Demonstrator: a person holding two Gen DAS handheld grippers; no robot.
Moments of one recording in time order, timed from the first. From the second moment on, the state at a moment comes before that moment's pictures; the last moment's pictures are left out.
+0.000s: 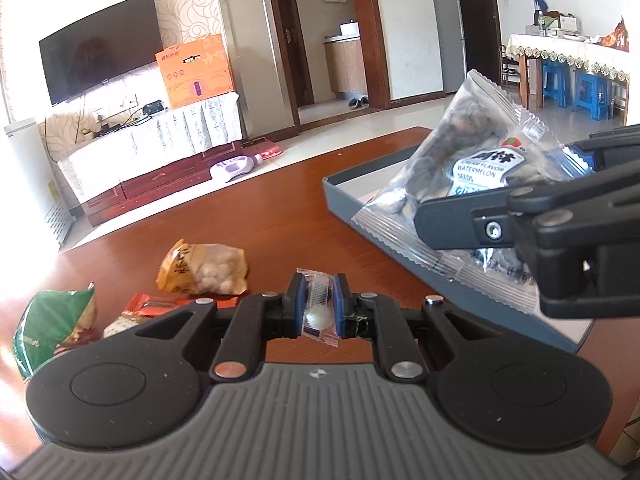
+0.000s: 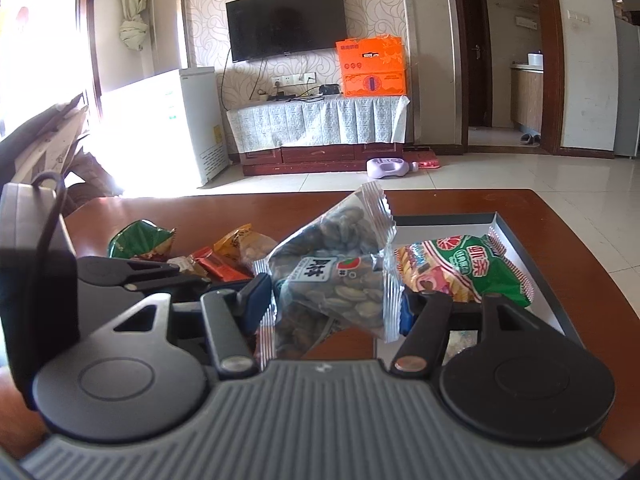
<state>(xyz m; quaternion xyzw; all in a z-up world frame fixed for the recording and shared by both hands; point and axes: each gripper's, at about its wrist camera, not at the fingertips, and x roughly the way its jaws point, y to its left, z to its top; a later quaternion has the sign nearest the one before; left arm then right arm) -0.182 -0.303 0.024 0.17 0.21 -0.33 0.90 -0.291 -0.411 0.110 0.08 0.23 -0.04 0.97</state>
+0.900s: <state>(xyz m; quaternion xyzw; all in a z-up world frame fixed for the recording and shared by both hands) -0.191 -0.337 0.021 0.17 0.21 -0.35 0.90 -0.314 -0.458 0.104 0.13 0.23 -0.09 0.96</state>
